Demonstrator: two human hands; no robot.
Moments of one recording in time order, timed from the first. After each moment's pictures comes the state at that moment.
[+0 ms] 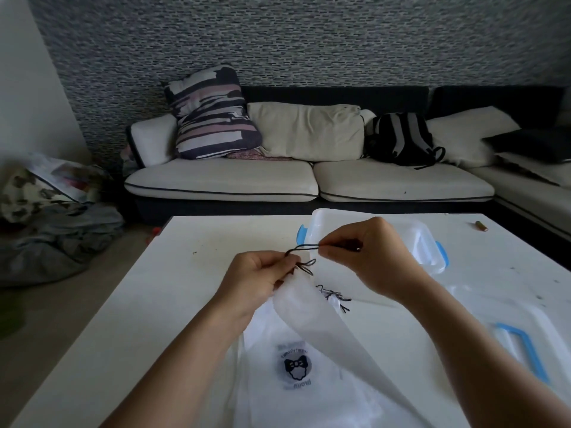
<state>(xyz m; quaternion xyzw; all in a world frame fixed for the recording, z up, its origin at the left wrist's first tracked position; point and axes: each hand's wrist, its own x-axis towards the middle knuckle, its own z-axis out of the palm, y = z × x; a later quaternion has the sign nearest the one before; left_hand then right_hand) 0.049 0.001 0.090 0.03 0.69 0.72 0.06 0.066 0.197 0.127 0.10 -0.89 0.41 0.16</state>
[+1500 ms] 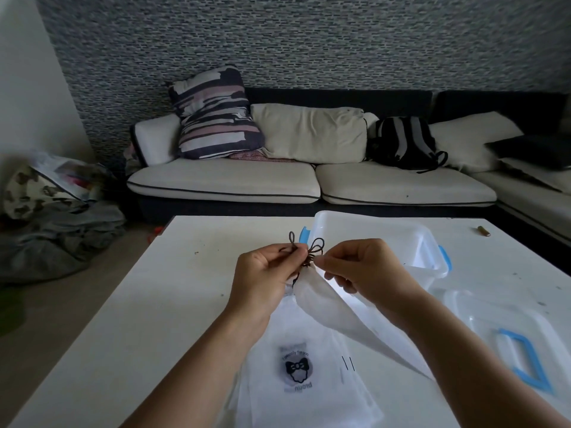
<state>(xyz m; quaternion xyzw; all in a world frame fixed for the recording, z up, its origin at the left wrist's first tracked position) 0.054 0.018 0.088 0.04 0.62 0.78 -0.02 0.074 0.182 0.116 0.03 -0.80 0.60 0.04</state>
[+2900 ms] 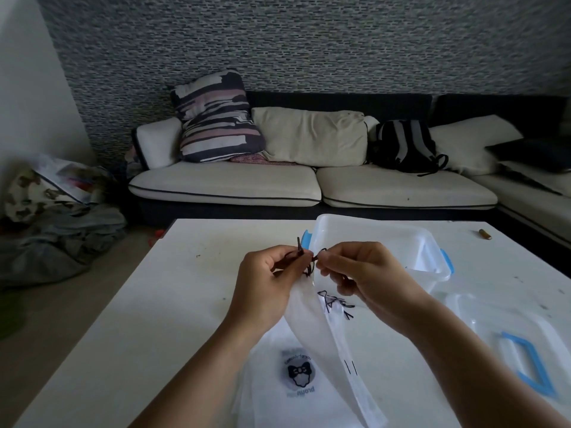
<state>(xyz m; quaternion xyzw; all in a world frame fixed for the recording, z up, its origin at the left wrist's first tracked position) 0.050 0.007 0.083 0.17 0.72 0.66 -0.11 0.076 0.180 0.116 0.08 -0.74 0.67 0.00</state>
